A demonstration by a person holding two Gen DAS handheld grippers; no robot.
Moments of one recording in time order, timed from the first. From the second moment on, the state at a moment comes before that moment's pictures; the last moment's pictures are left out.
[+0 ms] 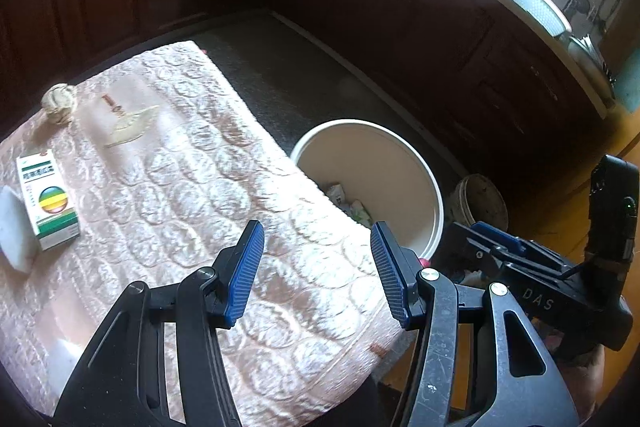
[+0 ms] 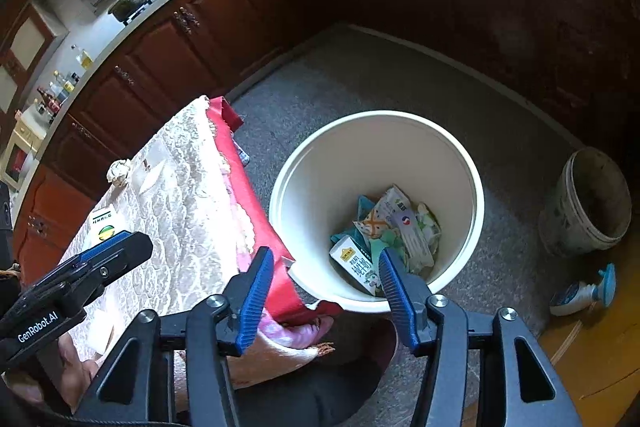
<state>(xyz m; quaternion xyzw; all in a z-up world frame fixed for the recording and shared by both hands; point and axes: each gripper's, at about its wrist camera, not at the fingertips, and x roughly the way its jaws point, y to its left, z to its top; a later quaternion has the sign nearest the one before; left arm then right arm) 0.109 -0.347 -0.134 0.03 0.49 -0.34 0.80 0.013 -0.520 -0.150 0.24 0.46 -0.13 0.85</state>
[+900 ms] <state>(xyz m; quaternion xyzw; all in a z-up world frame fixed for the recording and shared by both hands) 0.110 -0.182 -0.102 0.01 0.43 -0.19 0.88 0.060 -0.407 -0.104 0.15 0.43 -0.06 0.89</state>
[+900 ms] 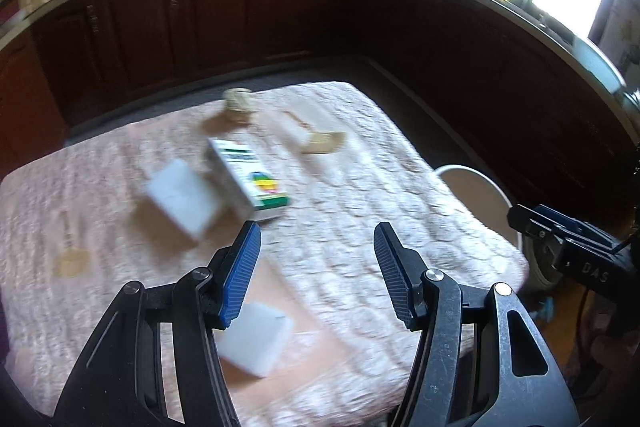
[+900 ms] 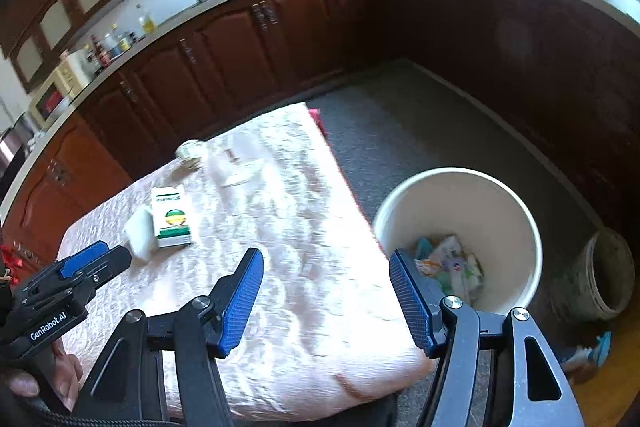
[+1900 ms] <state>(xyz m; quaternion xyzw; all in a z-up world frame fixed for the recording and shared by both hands) 0.099 -0.137 -0.190 0.05 0.54 -0.19 0.82 0.093 -0.310 -0.128 0.09 0.47 0.03 0.88</state>
